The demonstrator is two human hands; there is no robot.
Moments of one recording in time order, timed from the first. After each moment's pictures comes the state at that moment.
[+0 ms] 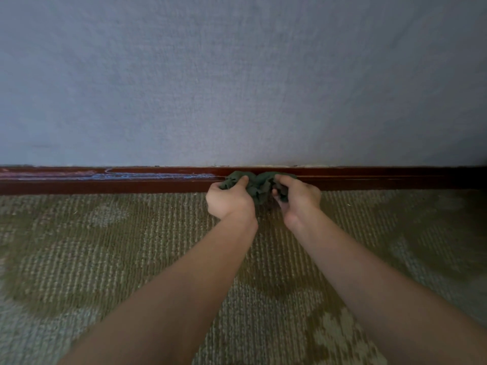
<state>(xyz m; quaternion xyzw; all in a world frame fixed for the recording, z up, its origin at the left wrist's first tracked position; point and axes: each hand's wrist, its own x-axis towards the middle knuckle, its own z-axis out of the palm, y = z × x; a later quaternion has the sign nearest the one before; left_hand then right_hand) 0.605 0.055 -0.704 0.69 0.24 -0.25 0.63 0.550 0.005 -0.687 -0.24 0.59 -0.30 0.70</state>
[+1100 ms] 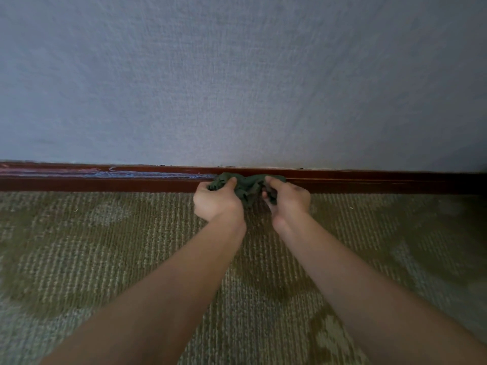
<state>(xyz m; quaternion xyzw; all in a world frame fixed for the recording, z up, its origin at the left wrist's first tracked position) 0.625 0.071 -0.708 0.74 0.22 -0.21 0.60 0.566 0.020 -0.695 -0.25 0.59 -0.30 0.71</state>
